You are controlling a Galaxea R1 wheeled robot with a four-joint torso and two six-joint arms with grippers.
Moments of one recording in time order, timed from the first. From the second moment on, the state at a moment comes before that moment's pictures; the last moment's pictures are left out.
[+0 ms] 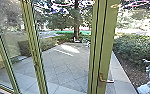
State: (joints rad) left arm 1.51 2.93 -2.60 -0.63 0.03 0.75; right arm -1.62 2.25 -1.52 0.00 0.23 0.16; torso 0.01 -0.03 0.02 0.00
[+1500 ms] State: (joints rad) left arm 1.51 2.94 -2.61 -0.63 0.03 0.75; right arm -1.24 1.66 -0.95 0.22 0.21 0.17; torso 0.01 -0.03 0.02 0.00
